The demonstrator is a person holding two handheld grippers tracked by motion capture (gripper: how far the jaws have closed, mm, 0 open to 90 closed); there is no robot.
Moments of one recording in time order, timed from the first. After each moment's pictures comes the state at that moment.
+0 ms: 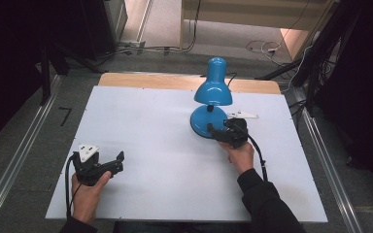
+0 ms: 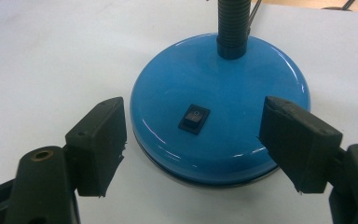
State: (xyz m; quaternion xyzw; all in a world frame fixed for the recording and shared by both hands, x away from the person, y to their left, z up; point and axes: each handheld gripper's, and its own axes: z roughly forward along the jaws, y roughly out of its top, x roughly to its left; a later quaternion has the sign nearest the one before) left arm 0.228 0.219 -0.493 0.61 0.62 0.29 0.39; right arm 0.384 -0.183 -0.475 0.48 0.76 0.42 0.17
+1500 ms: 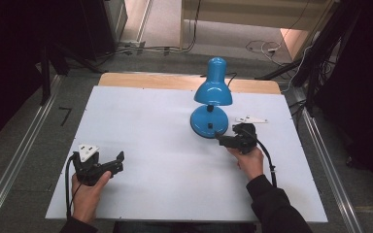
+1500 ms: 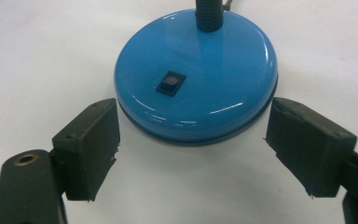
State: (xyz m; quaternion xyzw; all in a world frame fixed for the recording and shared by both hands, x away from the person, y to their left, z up) left arm 0.228 0.219 -0.493 0.61 0.62 0.29 0.39; right arm 0.369 -0.208 -0.474 0.48 0.76 0.40 0.17
